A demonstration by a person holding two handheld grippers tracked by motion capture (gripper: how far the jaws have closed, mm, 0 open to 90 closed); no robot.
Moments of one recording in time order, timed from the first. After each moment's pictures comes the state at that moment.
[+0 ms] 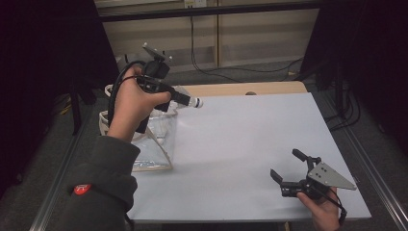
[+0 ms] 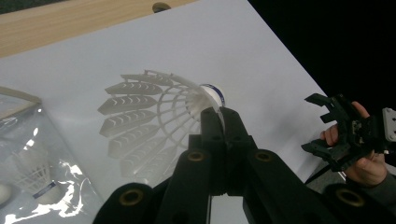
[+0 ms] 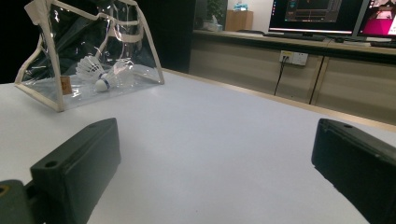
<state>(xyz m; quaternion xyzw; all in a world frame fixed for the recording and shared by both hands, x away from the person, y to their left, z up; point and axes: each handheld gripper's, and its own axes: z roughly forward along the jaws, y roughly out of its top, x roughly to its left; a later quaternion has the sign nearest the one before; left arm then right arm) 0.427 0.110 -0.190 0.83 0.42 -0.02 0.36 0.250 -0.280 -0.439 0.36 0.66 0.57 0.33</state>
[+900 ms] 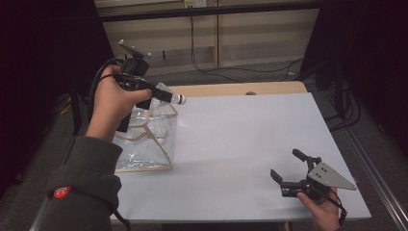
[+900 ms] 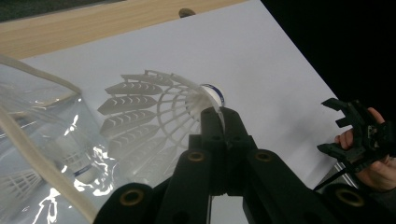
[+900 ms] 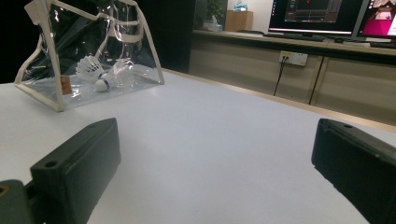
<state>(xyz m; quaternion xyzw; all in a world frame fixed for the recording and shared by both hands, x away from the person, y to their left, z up) 0.427 0.149 -0.181 0.82 0.44 0.00 0.37 0.249 -0.280 -0.439 0.36 0.66 0.57 0.33</state>
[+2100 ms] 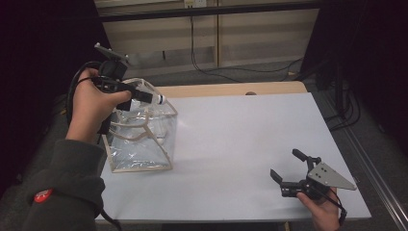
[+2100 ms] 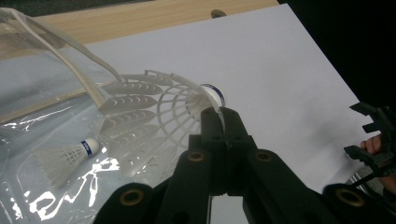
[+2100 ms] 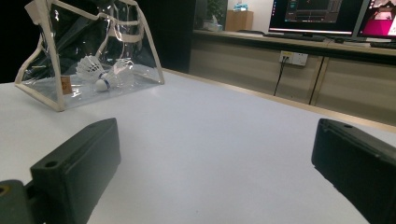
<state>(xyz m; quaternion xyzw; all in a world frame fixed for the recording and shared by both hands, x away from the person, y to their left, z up) 0.428 0.190 -0.184 0.80 0.48 0.02 0.36 0.249 -0.280 -0.439 0.36 0.66 0.57 0.33</state>
